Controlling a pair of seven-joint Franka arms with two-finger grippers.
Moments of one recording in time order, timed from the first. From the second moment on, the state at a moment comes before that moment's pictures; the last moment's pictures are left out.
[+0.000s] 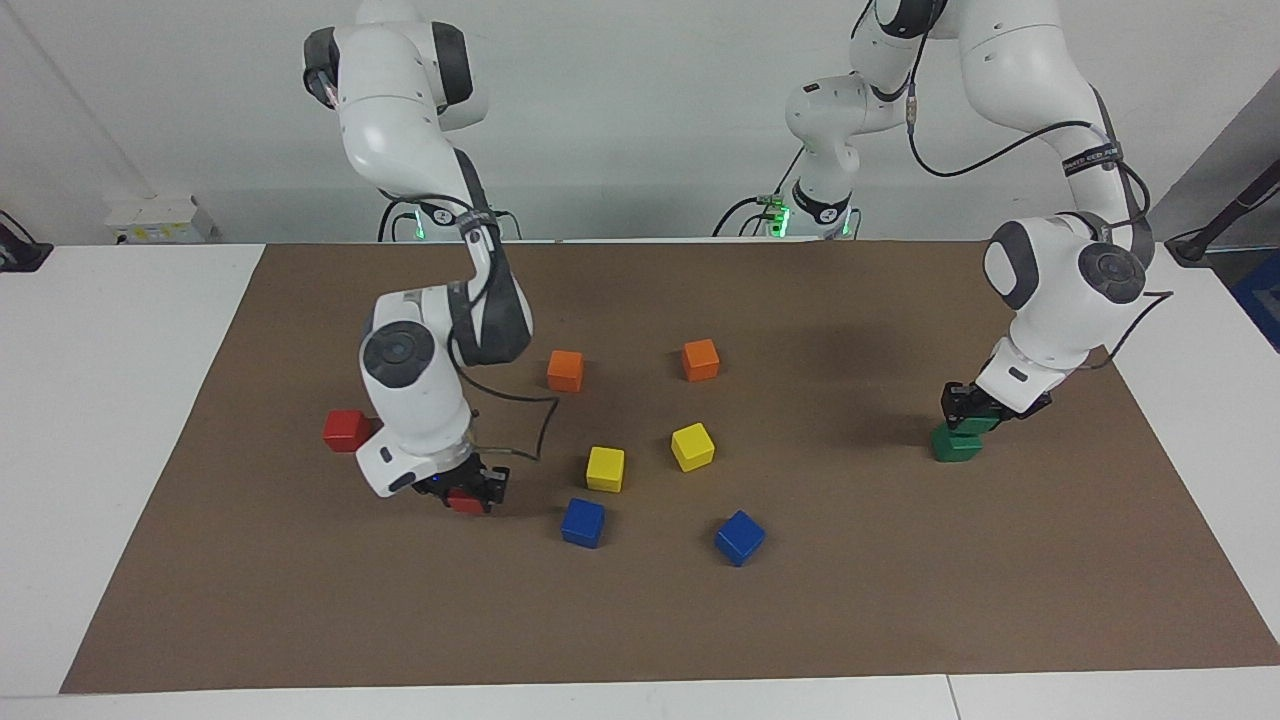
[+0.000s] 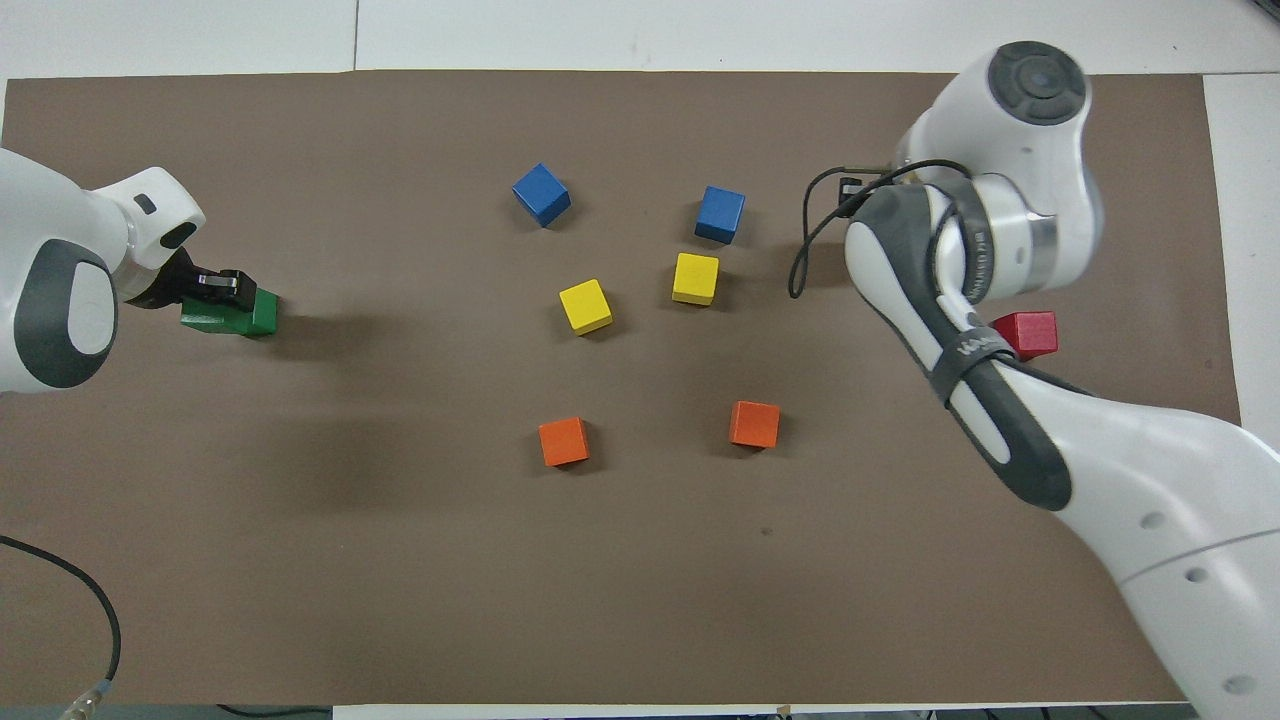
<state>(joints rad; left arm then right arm) 0.14 0.30 -0.11 -1.84 0.05 2.13 0.13 0.22 0.51 -0.11 -1.51 0.04 2.06 0.22</state>
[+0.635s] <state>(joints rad) 0.16 0.30 -0.11 -1.84 0.03 2.15 0.09 -0.01 0.23 -0.11 -2.00 0.04 2.30 -0.12</state>
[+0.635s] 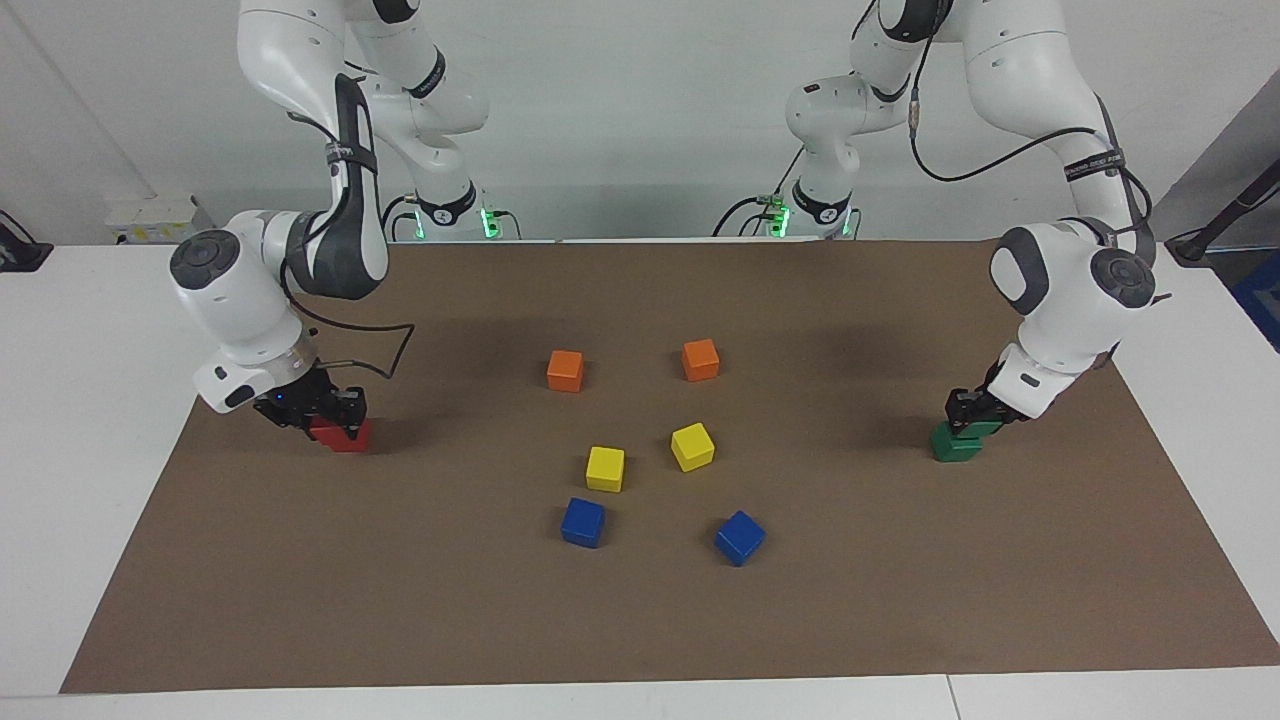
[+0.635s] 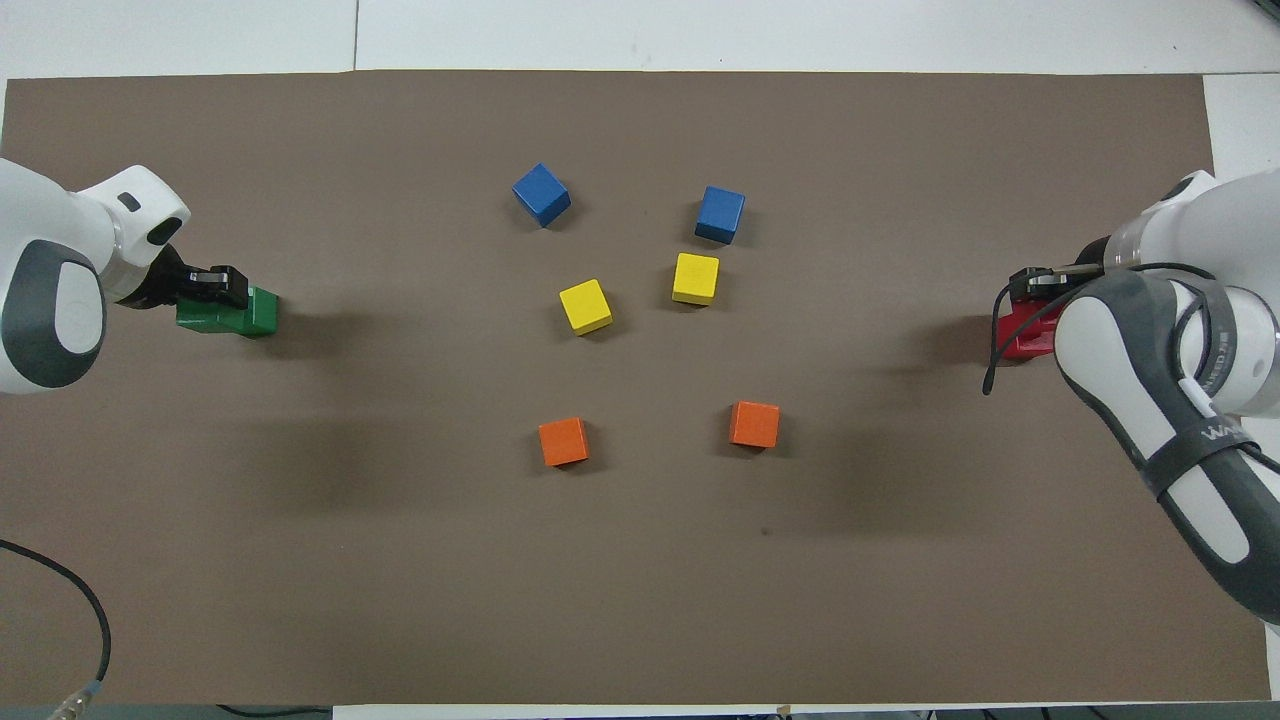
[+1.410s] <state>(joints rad) 0.15 0.32 -0.11 -1.85 0.03 2.20 0.10 -0.02 0.22 -0.10 -2.03 0.04 2.33 -0.12</state>
